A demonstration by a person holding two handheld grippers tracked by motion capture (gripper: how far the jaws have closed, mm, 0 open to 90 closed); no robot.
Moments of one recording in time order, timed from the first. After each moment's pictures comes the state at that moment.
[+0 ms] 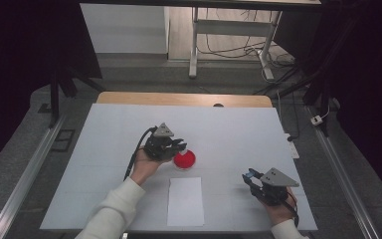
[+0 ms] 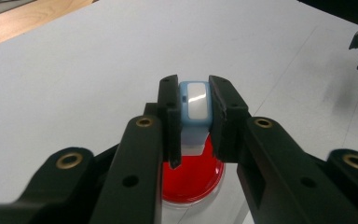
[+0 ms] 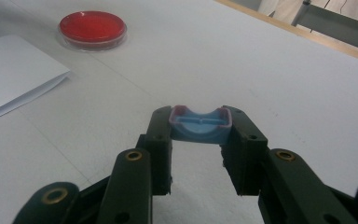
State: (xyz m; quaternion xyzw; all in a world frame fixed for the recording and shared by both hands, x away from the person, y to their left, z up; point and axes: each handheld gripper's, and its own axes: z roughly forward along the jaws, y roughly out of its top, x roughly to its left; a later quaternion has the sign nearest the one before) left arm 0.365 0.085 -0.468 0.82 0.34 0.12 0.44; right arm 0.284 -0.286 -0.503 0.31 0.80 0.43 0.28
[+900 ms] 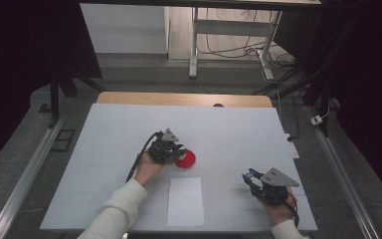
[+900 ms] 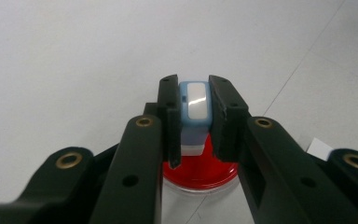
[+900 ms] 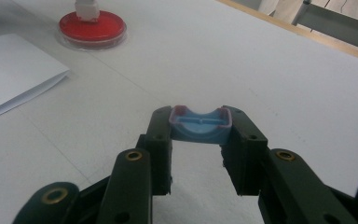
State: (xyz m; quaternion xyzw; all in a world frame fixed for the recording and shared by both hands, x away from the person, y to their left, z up) left arm 0.374 0.074 -0.495 0.85 0.34 0.12 0.39; right arm 0.284 -0.287 -0.503 0.31 0.80 0.42 0.28
